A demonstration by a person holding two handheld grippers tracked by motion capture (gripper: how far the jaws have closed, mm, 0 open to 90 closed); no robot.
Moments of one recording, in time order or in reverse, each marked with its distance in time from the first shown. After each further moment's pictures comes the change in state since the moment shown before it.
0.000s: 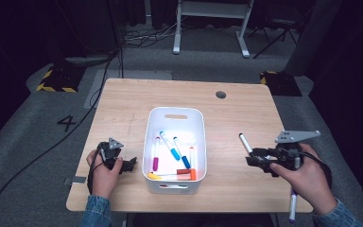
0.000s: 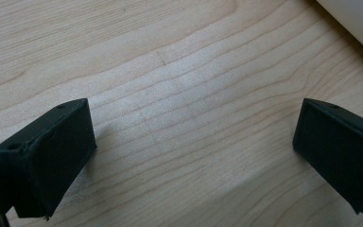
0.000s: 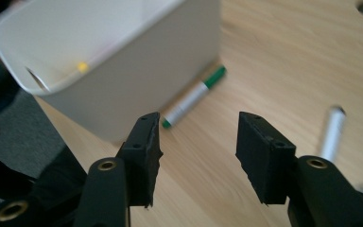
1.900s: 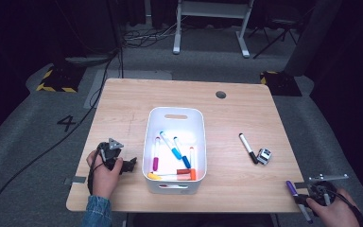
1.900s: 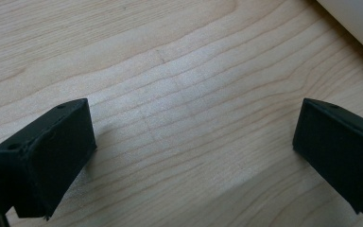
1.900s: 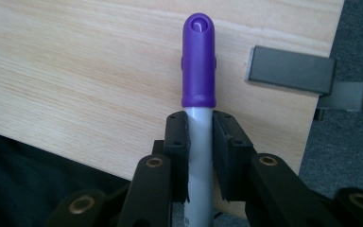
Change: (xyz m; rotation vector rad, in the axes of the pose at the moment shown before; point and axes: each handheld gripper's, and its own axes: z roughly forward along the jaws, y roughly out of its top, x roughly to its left) left arm -0.001 -0.001 -0.001 0.003 -0.002 -0.006; right arm -0.077 -0.172 -0.027 0.331 -0.338 0.349
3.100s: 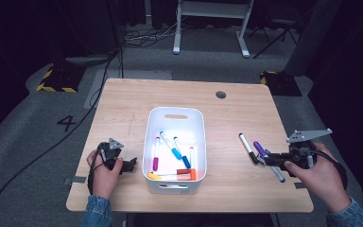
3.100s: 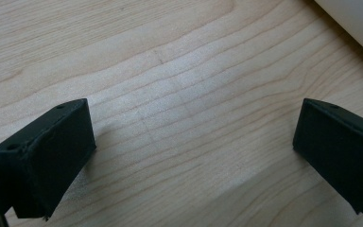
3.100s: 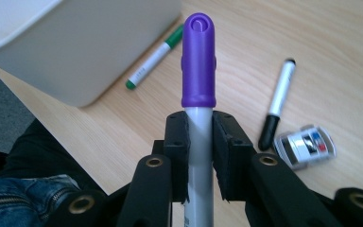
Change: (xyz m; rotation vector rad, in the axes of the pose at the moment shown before) left arm 0.000 0.000 0.001 -0.004 -0.002 0.005; right arm 0.098 0.128 -0.072 -0.208 0.228 -0.329
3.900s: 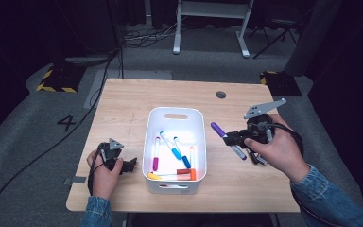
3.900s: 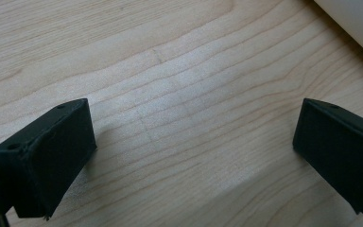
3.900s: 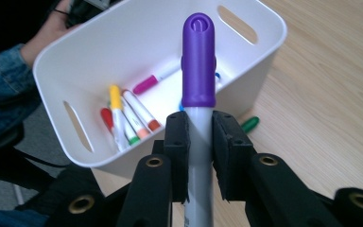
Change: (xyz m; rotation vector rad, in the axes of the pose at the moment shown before) left arm -0.001 -0.001 0.000 0.000 0.000 -0.006; right arm 0.058 0.105 0.038 -0.051 0.179 -0.184
